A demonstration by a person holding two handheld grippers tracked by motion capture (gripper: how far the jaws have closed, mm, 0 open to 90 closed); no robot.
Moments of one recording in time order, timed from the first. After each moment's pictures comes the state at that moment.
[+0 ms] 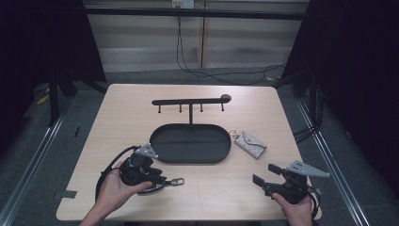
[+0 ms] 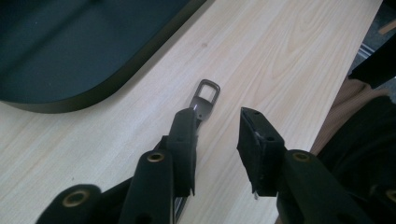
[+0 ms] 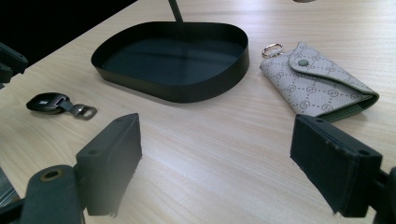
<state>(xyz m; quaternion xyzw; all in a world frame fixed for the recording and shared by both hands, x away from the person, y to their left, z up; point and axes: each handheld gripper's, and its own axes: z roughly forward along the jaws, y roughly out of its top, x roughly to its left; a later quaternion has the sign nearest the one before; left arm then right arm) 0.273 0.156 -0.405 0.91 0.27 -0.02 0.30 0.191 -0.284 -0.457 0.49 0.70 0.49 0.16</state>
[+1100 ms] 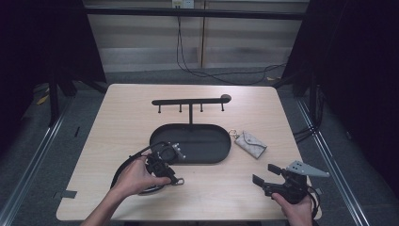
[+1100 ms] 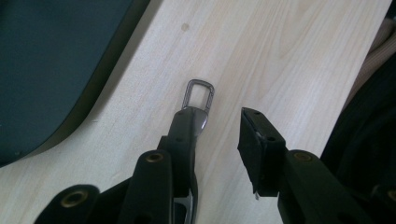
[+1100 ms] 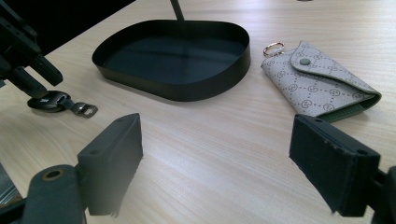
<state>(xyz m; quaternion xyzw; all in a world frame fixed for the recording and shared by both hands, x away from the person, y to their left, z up) 0.300 0.091 -0.422 0.97 0.19 -0.05 0.16 0.191 -0.284 -0.457 0.49 0.70 0.49 0.16</state>
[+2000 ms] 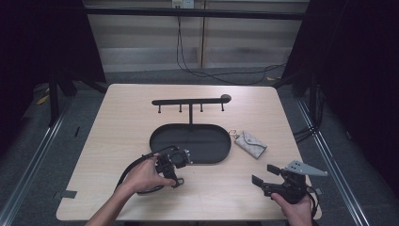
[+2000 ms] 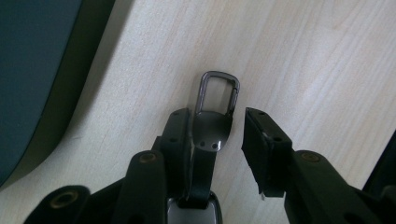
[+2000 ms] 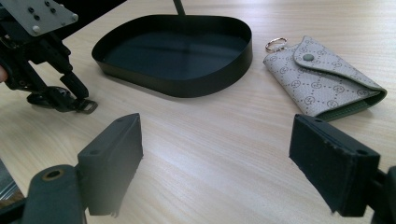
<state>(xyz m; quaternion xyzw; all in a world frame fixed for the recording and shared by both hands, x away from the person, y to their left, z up) 0.312 0.069 -0.459 0.98 0.16 -0.06 0.08 0.192 -0.282 -0.458 0.49 0.71 0.49 0.16</state>
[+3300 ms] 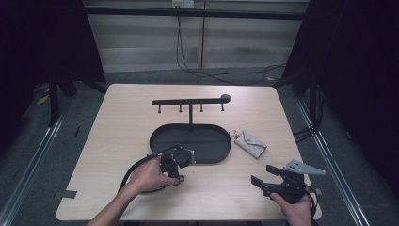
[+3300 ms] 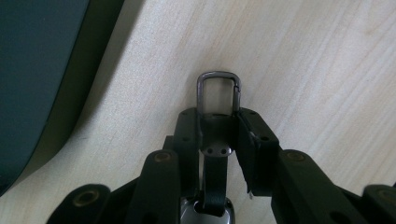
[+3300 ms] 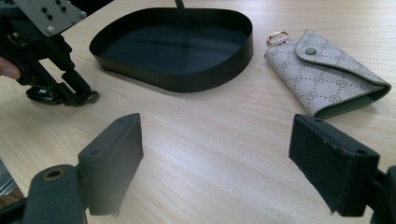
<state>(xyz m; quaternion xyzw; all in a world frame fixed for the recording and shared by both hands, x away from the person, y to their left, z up) 0.316 0.060 -0.463 0.98 0.19 -0.05 0.04 0.194 -0.281 -0.460 0.49 0.71 0.48 0.15</state>
